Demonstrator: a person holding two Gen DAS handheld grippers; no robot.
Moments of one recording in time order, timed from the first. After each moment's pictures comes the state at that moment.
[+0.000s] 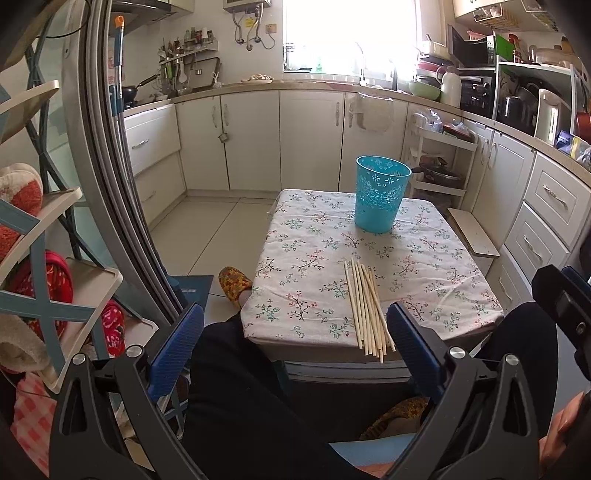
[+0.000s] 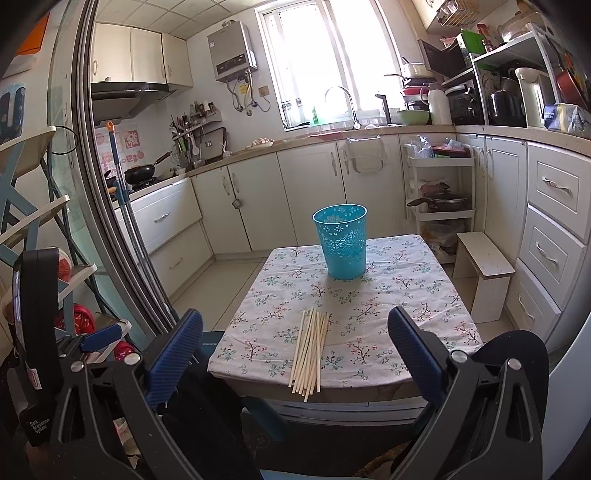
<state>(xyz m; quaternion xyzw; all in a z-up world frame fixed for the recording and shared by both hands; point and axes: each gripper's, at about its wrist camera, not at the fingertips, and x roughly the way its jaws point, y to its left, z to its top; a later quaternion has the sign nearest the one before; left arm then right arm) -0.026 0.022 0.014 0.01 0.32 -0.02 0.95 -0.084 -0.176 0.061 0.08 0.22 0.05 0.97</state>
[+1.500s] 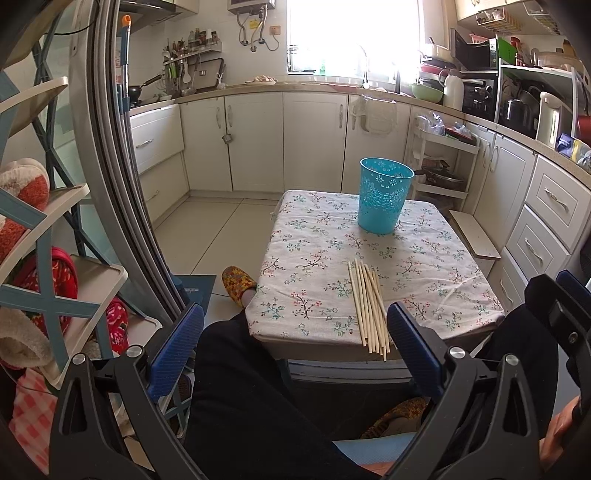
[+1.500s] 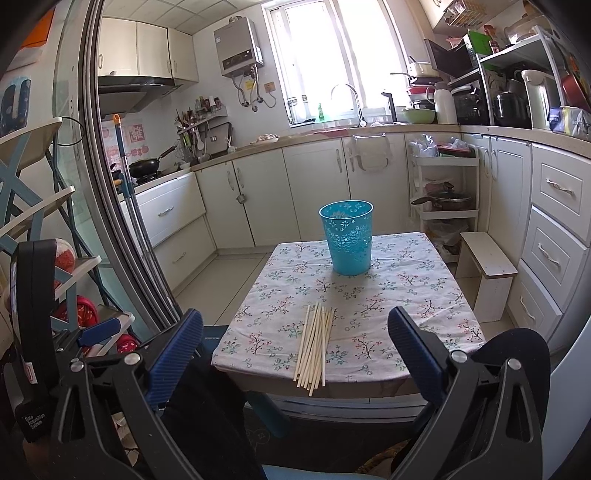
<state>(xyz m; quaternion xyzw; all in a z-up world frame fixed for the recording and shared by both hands) -0.029 0.027 0.015 0.01 0.32 -0.02 0.95 -0.083 -0.164 0.054 0.07 0.23 0.05 0.97</state>
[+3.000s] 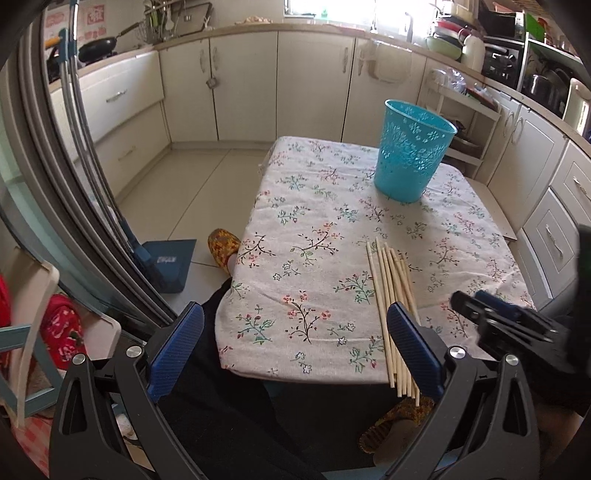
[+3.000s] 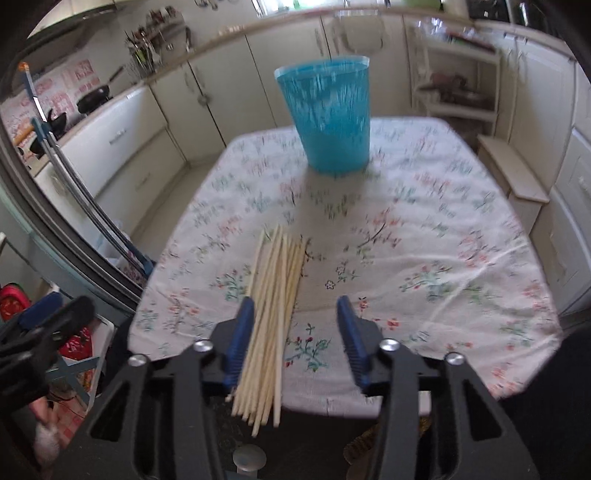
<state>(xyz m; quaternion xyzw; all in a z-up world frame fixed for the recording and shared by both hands) 0.115 0.023 -0.069 -0.01 0.42 -0.03 0.91 0.123 -0.194 -0.089 0.09 0.46 0.04 0.88</state>
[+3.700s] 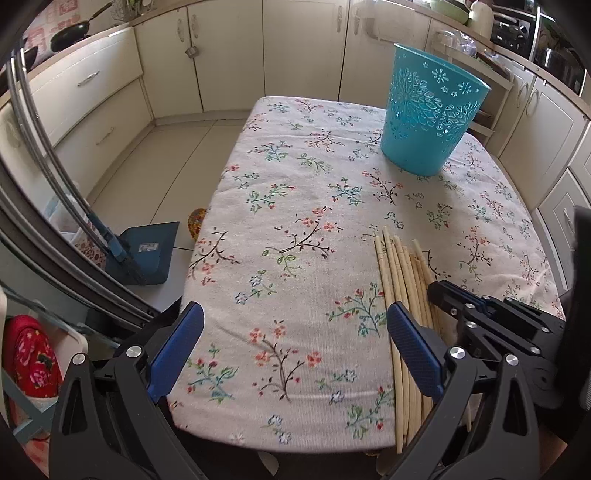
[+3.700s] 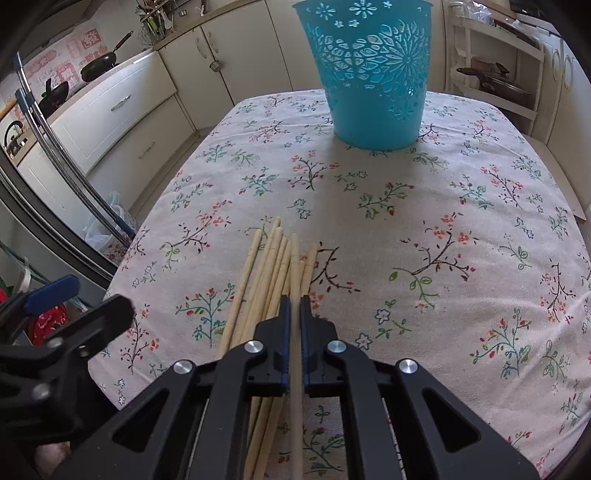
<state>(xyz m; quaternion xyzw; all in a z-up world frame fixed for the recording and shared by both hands) 0.198 -0.012 -0.130 0.01 0.48 -0.04 0.87 0.180 -0.187 -0.124 0.07 0.47 0.08 0.88</state>
